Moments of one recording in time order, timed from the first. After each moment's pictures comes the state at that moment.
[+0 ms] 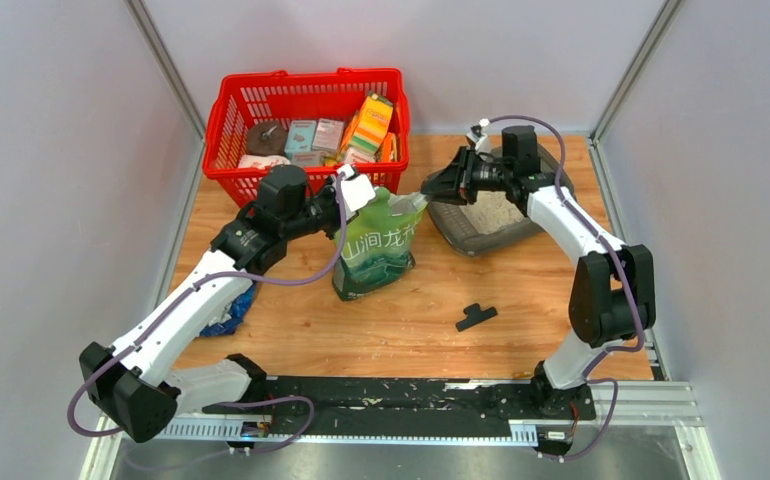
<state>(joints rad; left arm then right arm) -0.58 1.14 1.14 -0.34 0.31 0.53 0.24 1.67 1.32 -0.20 -0.95 0.82</state>
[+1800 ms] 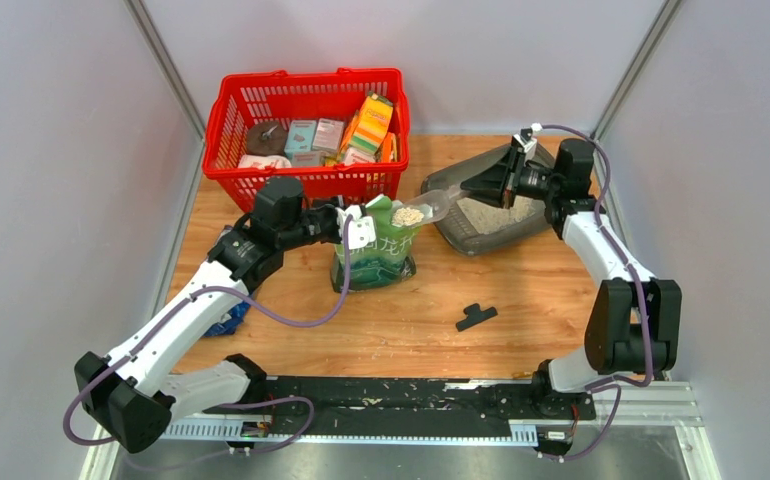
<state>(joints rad) -0.58 1.08 1.06 -0.32 0.38 0.97 0.00 1.49 1.09 0.15 -1.19 1.10</state>
